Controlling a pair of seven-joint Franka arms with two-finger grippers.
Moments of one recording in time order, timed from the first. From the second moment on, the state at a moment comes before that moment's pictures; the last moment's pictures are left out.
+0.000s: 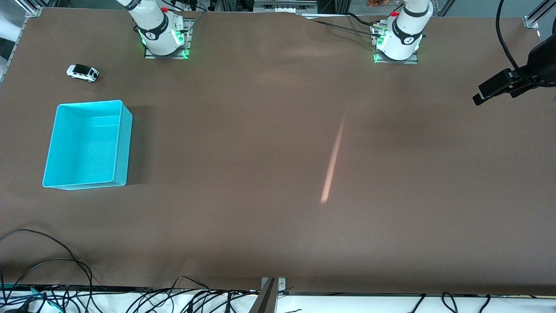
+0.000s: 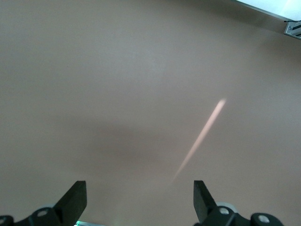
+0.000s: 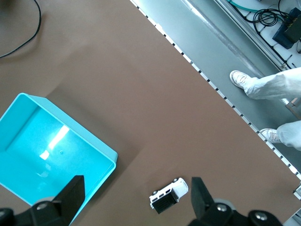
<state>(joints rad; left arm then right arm) 0.33 0.09 -0.40 -1.33 -0.07 1.39 -0.35 -0.04 0.01 -0.82 -1.62 0.00 1.70 -0.04</state>
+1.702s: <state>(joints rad) 0.33 0.09 -0.40 -1.33 -0.07 1.39 -0.35 -0.20 -0.10 -0.60 -1.83 -0.14 1.79 0.26</state>
